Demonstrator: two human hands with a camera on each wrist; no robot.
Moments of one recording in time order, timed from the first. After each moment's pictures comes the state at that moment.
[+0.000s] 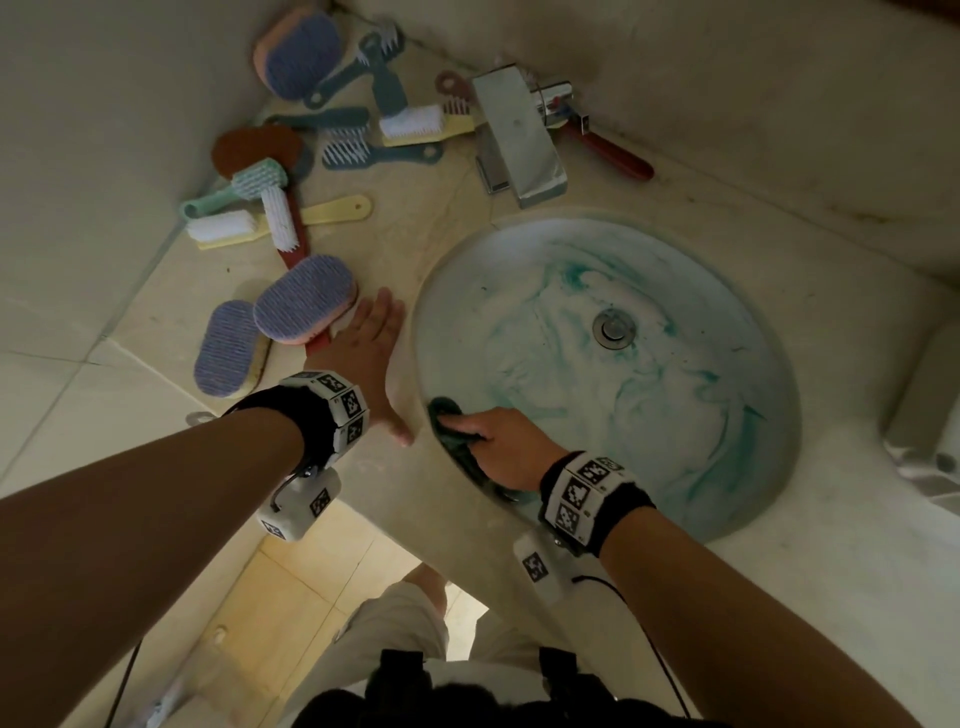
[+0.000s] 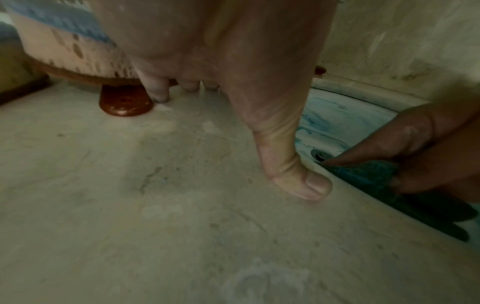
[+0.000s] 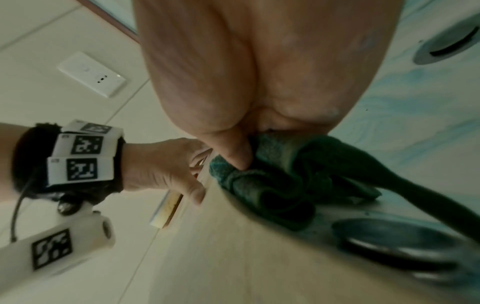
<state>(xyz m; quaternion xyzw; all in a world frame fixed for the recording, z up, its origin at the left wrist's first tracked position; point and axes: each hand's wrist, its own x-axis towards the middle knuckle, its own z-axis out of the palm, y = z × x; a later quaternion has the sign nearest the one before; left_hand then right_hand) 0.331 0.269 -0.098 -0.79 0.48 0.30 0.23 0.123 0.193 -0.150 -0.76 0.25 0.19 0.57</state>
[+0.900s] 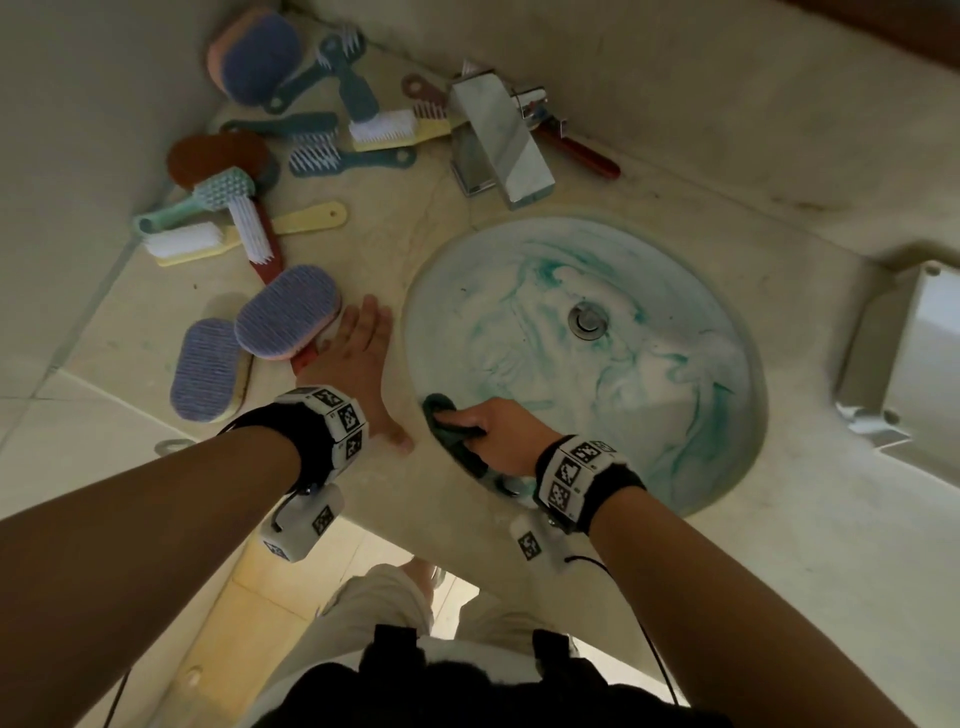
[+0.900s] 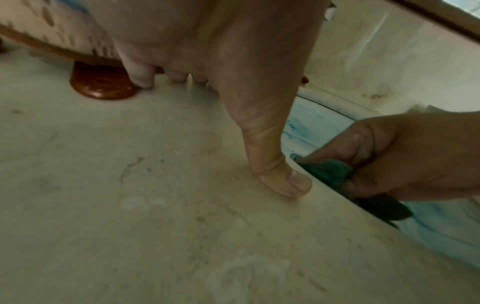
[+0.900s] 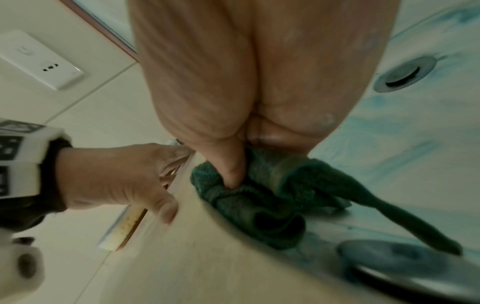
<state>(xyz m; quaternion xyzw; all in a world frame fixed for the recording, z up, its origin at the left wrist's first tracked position) 0.336 0.268 -0.092 -0.78 0.49 0.32 0.22 0.136 0.191 -0.138 -0.77 0.28 0.23 0.52</state>
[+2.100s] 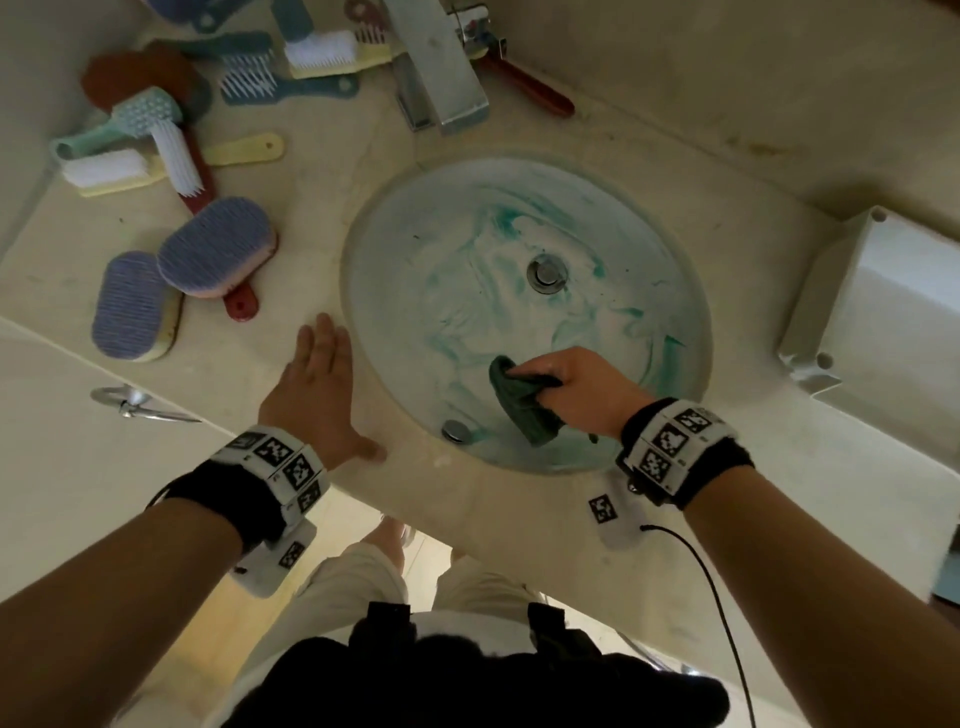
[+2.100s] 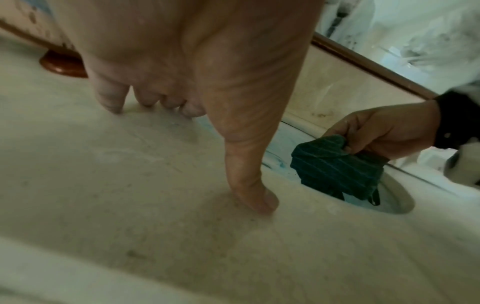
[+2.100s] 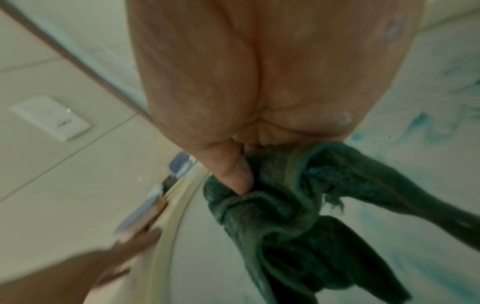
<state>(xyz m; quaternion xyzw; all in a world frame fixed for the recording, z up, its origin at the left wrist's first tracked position) 0.248 0.315 -0.081 -0.82 0.44 0.34 0.17 0.022 0.137 -0.086 -0.74 0.39 0.18 0.52</state>
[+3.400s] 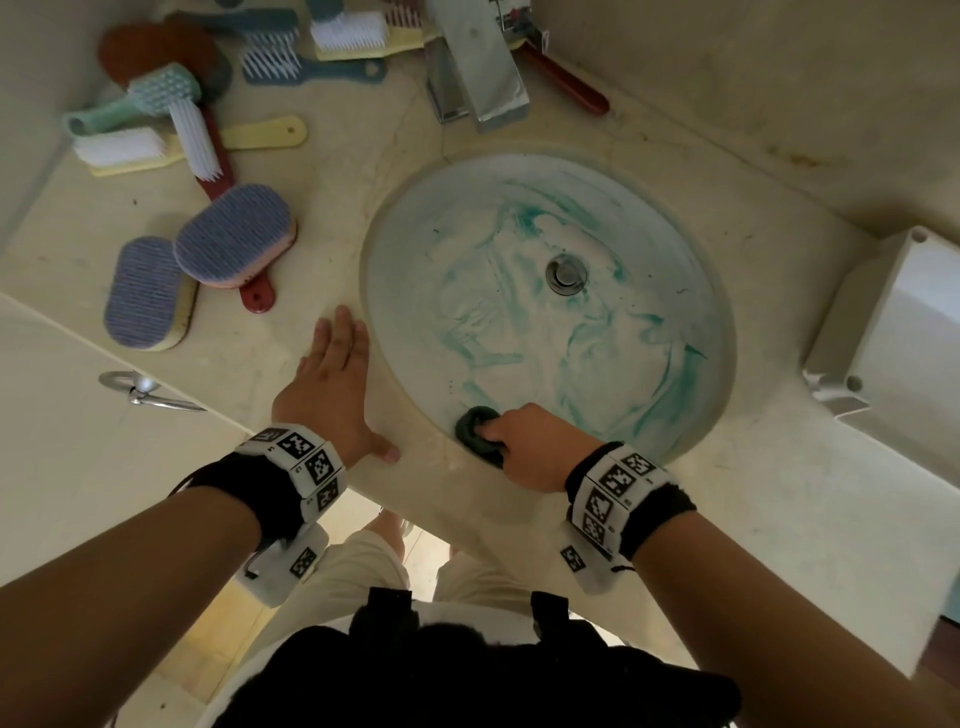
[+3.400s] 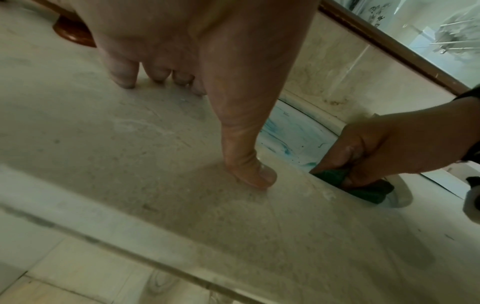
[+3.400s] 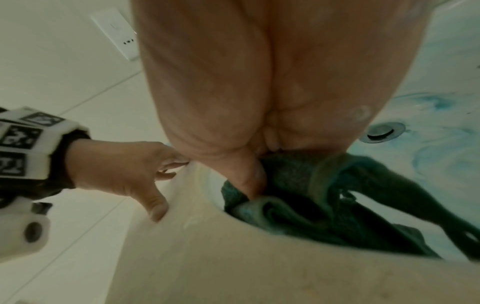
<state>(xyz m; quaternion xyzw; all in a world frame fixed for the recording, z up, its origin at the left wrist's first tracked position) 0.252 0.320 -0.090 -0.82 0.43 0.34 0.13 0.056 0.196 -0.111 -0.83 0.21 0.37 0.37</state>
